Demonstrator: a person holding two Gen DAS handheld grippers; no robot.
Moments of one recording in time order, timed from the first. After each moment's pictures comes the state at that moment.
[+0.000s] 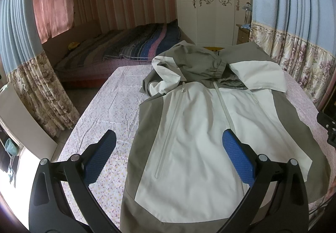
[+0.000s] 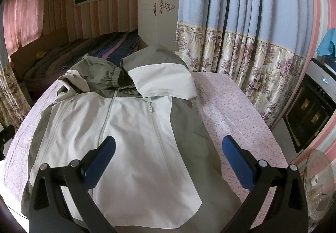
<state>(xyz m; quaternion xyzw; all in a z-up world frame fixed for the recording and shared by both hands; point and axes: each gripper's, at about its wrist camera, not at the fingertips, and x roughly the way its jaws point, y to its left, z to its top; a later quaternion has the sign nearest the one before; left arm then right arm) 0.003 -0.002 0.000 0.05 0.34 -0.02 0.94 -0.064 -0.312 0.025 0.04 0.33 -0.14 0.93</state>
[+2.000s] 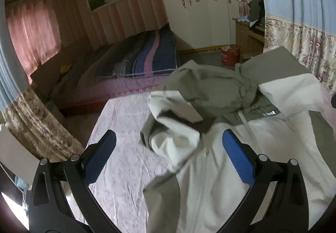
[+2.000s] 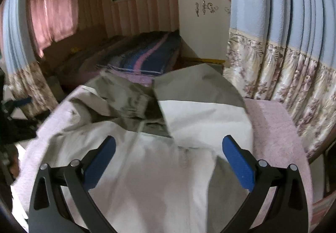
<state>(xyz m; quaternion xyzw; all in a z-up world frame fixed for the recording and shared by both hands) 0.202 -0.013 -0.011 0.13 0.32 -0.03 0.94 0.120 -0.336 0.020 0.03 0.33 0.00 0.94</state>
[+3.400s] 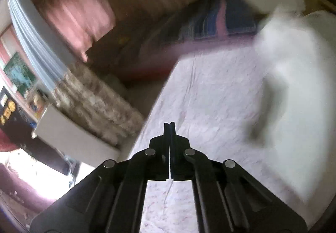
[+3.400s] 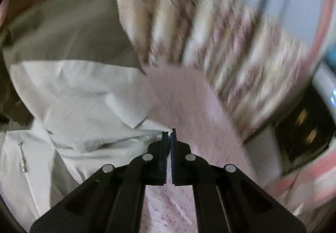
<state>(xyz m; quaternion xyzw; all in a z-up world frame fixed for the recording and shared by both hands) 0.332 0.104 -0.135 0.17 0.43 0.21 0.86 0.176 -0.563 -0.101 0.06 0.45 -0.23 0.86</state>
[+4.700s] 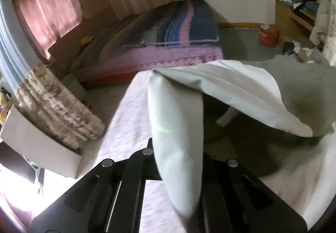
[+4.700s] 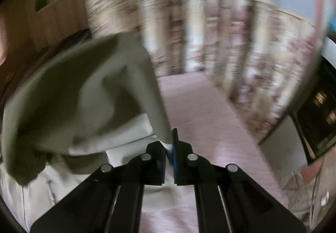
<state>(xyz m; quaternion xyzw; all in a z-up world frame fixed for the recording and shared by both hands) 0.333 0.067 -0.094 0.12 0.41 0.09 0.90 0.178 -0.619 -0.070 0.14 0.38 -0.24 0.88</state>
